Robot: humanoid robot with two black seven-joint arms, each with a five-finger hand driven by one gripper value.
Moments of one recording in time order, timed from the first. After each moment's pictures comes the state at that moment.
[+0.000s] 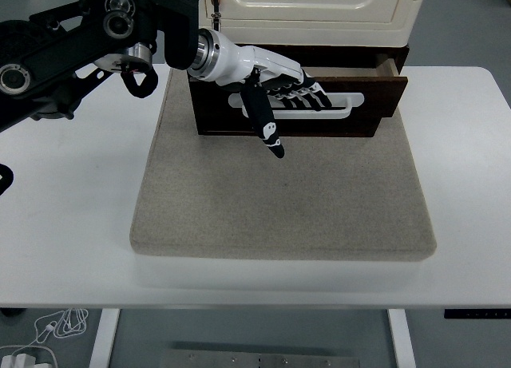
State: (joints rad) left arm -1.33 0.36 -0.49 -1.26 0.77 -0.61 0.52; right arm -0.02 0.00 -0.04 0.15 0.00 0.00 -0.09
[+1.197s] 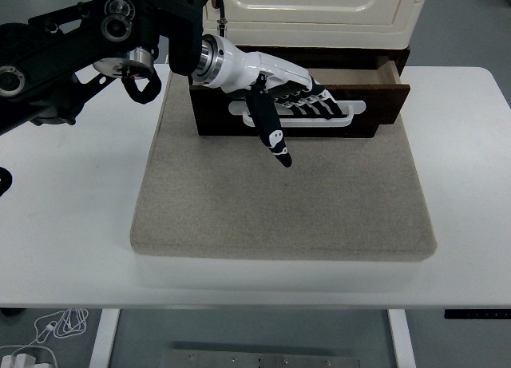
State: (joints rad) left arm -1.32 0.37 -0.49 -1.31 0.72 -0.61 0.52; right arm -0.02 0.00 -0.04 0.15 0.00 -0.01 -0.09
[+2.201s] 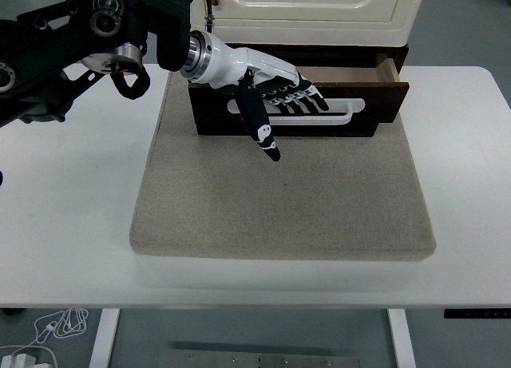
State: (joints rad) left arm -1.32 0.40 -0.49 -1.29 0.72 -0.61 0.52; right arm -0.02 0.00 -0.04 0.15 0.00 -0.01 -0.09
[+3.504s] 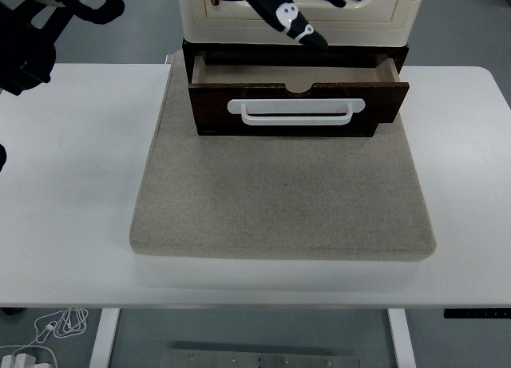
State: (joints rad) left arm -1.31 0.38 -0.89 -1.25 0.46 -0.61 0.47; right arm -0.02 0.00 -0.04 0.15 0.00 -0.01 -0.09
